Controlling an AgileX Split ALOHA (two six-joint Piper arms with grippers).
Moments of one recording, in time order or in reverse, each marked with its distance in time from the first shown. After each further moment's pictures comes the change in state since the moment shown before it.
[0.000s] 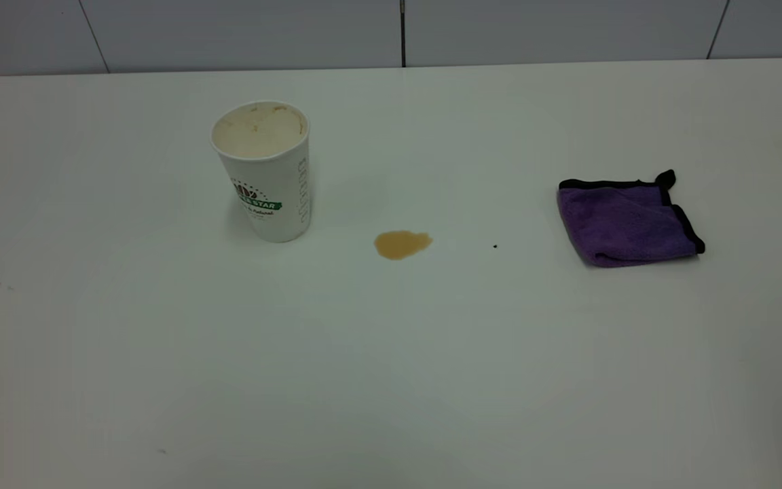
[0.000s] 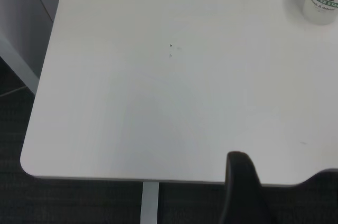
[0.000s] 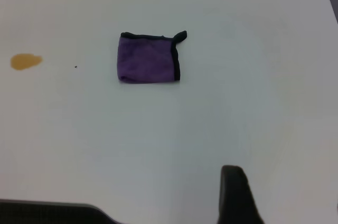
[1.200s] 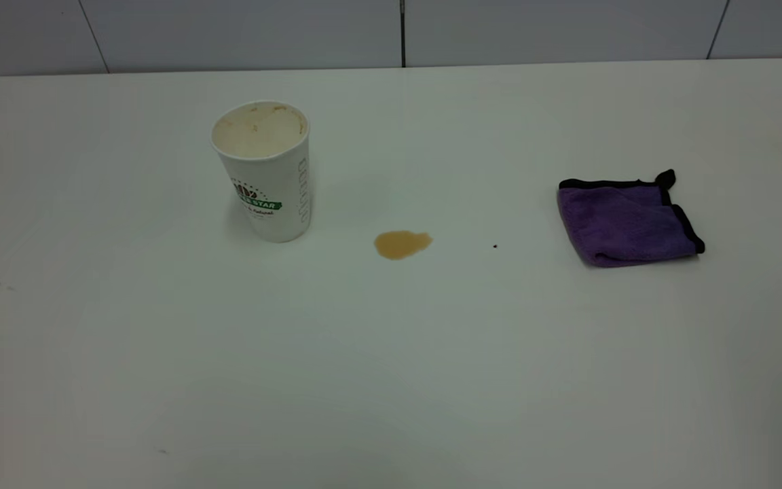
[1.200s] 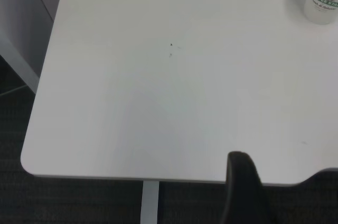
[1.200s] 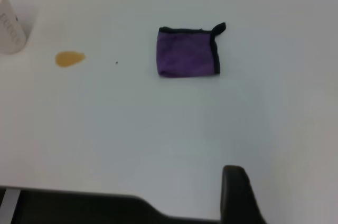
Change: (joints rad) left arm 0.003 -0.001 0.000 0.000 0.002 0.000; right arm 0.000 0.159 -0.005 0.122 -0.059 -0.011
